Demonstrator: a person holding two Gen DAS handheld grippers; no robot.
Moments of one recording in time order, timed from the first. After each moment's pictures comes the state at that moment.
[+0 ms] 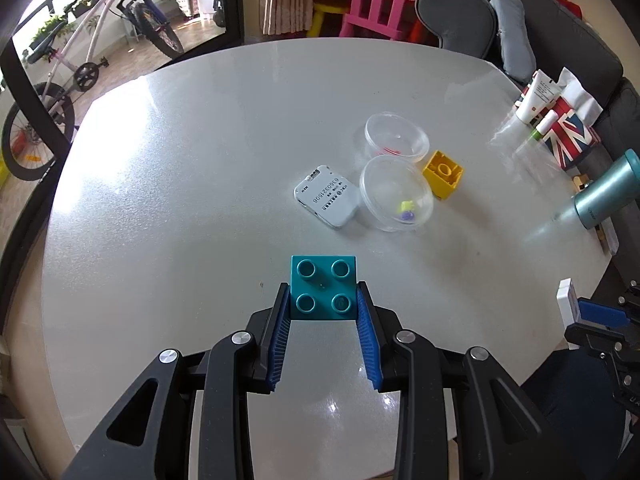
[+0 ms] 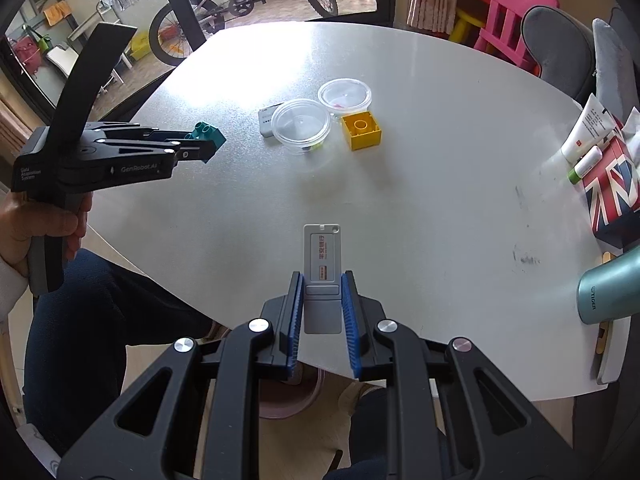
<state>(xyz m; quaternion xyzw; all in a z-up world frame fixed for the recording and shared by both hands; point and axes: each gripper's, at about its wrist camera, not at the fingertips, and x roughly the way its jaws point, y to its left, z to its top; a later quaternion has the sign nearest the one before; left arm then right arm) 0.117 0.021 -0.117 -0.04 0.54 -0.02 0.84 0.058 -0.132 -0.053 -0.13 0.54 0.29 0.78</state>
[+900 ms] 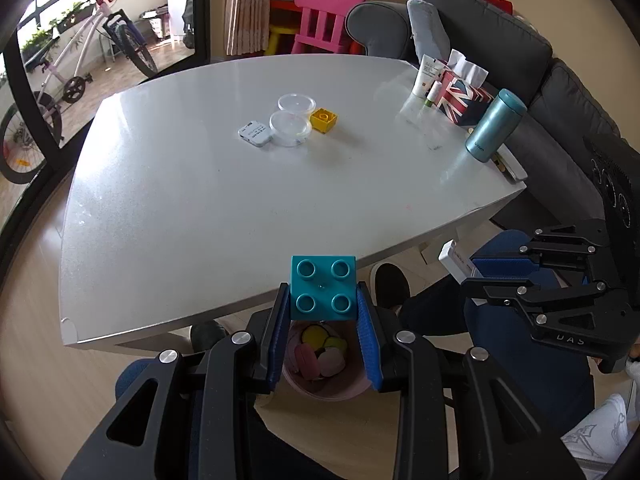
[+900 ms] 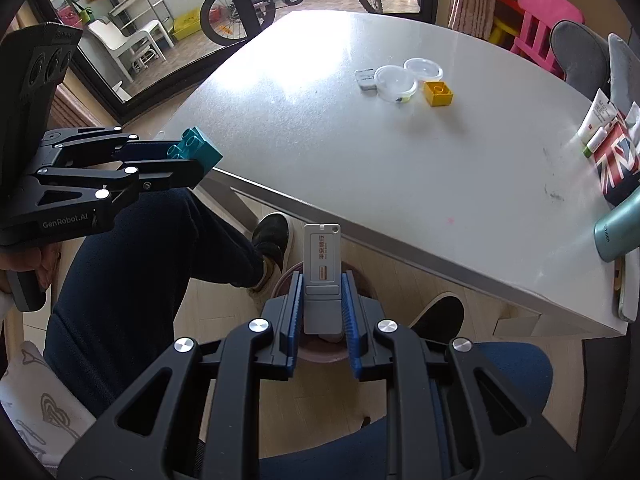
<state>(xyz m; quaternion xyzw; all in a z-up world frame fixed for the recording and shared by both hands) -0.061 -0.025 -0.055 -0.05 0.51 -0.08 0.86 -0.073 -0.134 -0.035 -0.14 0.54 0.35 0.75</state>
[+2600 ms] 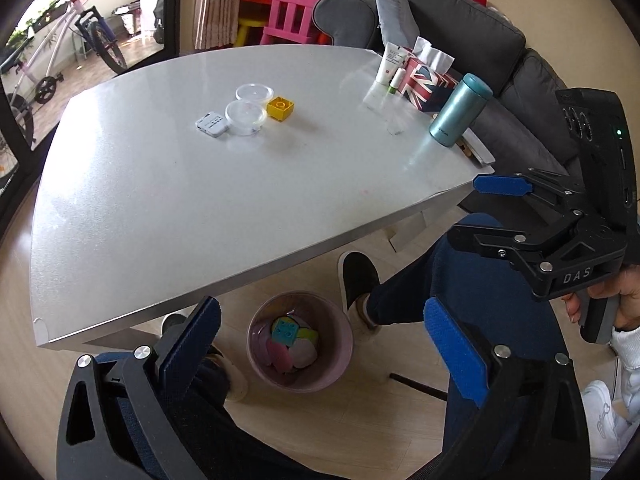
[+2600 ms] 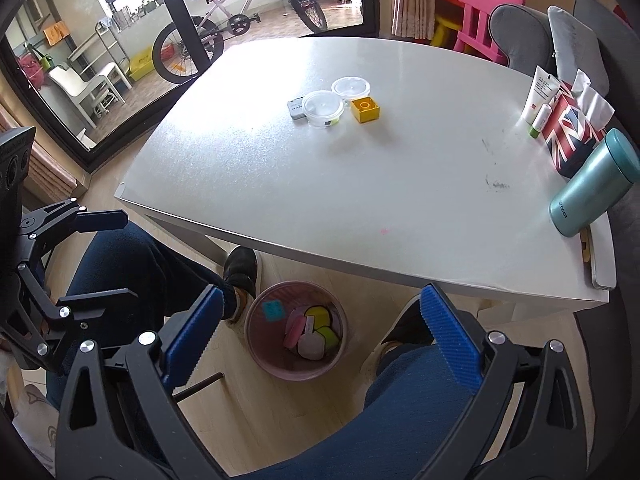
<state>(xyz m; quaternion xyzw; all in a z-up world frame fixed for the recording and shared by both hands) -0.068 -0.045 -0.058 -0.06 0.51 -0.14 0.84 -0.041 -0.173 -0.016 -0.10 0.52 0.27 0.80</state>
